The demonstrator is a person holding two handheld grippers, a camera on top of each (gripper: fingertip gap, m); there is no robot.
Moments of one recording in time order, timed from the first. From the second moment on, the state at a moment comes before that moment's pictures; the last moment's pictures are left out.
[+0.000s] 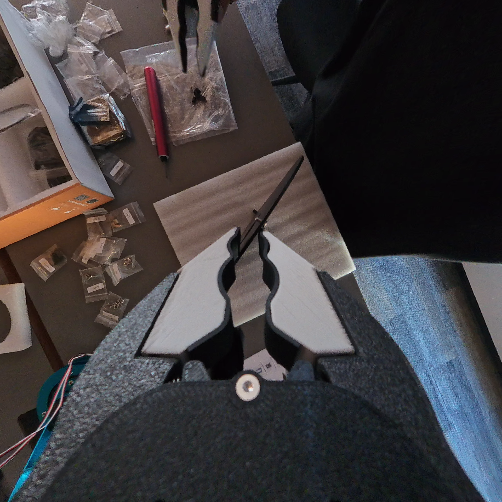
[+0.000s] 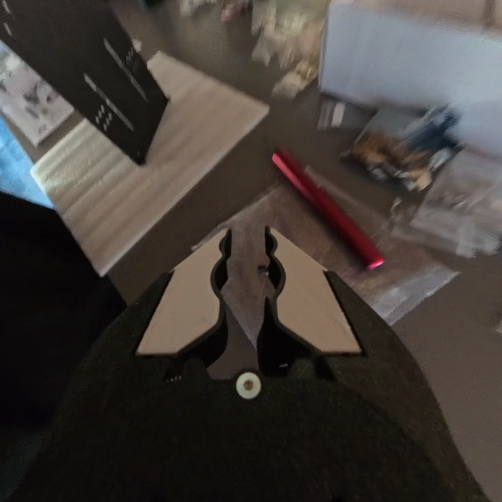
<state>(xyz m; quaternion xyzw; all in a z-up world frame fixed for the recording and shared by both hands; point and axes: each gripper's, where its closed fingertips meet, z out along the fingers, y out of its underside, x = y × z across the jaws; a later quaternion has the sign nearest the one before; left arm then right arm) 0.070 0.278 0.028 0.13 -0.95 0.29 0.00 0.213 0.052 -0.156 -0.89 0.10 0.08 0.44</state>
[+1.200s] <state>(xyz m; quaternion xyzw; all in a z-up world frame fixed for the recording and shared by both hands) 0.105 0.262 0.048 0.19 -0.78 0.58 -0.13 0.084 0.235 0.016 -0.77 0.03 -0.03 0.63</state>
